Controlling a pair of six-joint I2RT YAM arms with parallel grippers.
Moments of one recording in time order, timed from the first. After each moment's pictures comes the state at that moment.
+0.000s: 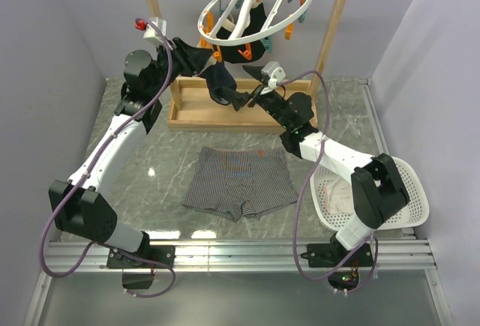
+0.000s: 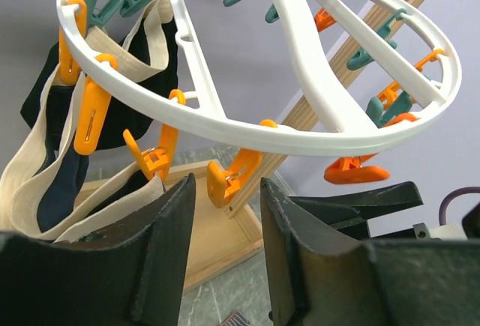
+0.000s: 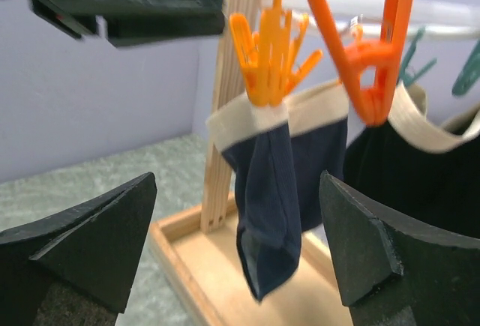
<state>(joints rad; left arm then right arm) -0.29 1.45 1.40 0.24 0.32 -0.57 0.56 1.59 1.08 0.88 -0.32 -0.03</state>
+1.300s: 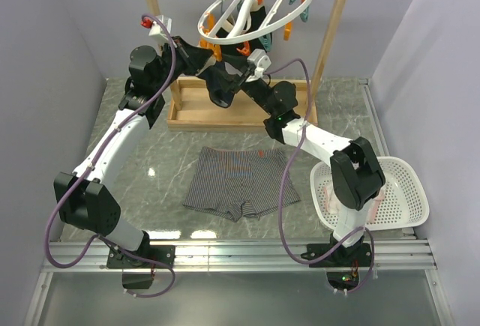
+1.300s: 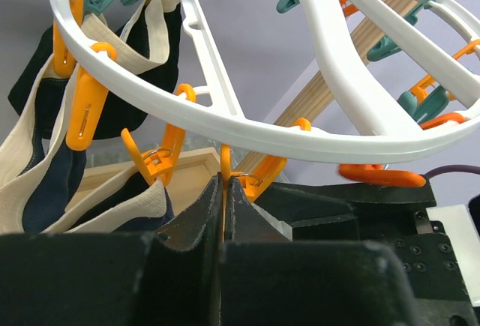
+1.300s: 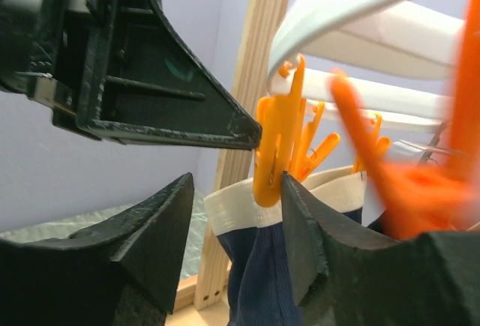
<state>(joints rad) -0.30 1.52 1.47 0.20 0.34 -0.59 0.60 1.82 1.35 1.02 -0.35 -0.02</state>
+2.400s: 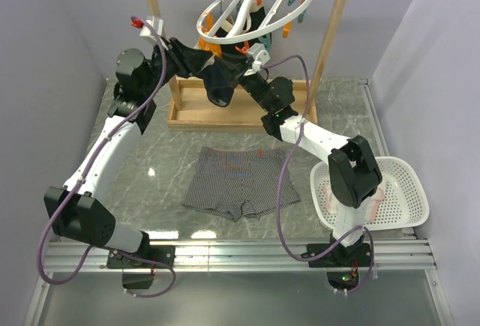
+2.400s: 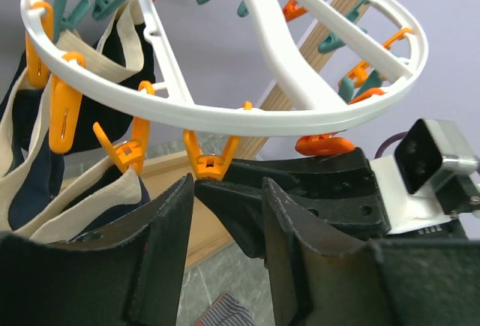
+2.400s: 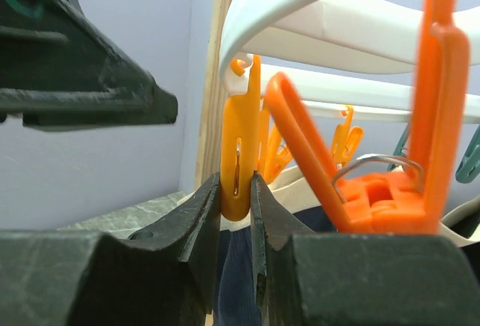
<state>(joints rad) -0.27 1.44 1.43 0.20 0.43 -0.58 0.61 1.85 1.42 0.96 -0.26 -0.02</state>
